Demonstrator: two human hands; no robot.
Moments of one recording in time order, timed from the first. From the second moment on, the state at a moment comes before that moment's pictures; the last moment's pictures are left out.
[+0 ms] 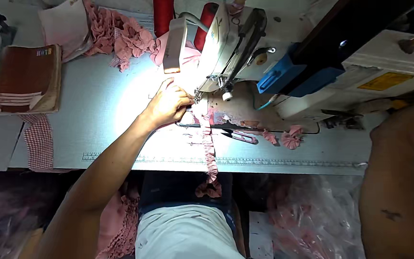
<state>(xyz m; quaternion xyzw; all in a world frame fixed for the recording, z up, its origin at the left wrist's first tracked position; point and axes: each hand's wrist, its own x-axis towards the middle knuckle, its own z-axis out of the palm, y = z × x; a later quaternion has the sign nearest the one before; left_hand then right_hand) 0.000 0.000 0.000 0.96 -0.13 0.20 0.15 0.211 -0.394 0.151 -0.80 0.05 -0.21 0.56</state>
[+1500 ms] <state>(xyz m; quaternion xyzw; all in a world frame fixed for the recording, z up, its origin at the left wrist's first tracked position) -0.158 0.002 0.026 0.97 0.13 0.17 0.11 0.284 -0.494 0.058 -0.80 0.00 -0.11 0.59</state>
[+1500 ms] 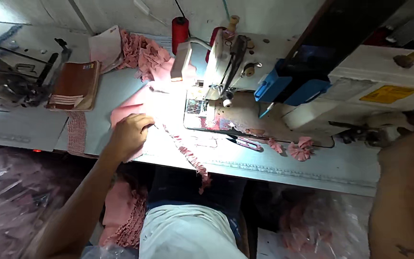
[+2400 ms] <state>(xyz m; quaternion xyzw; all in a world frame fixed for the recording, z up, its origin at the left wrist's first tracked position) -0.159 -0.065 -0.004 0.93 0.25 0.27 0.09 0.014 -0.193 0.042 -0.79 -0.60 0.01 0.16</state>
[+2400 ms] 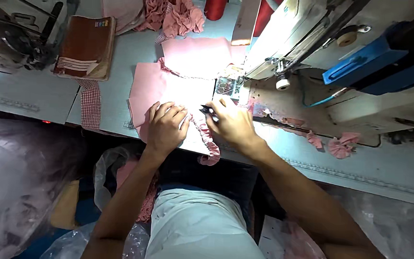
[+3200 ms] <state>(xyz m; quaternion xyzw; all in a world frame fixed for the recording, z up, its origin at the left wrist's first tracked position) -0.178 -0.067 0.016 0.92 0.22 0.28 0.16 0.010 -0.238 0.034 -0.79 -0.57 0.00 0.24</state>
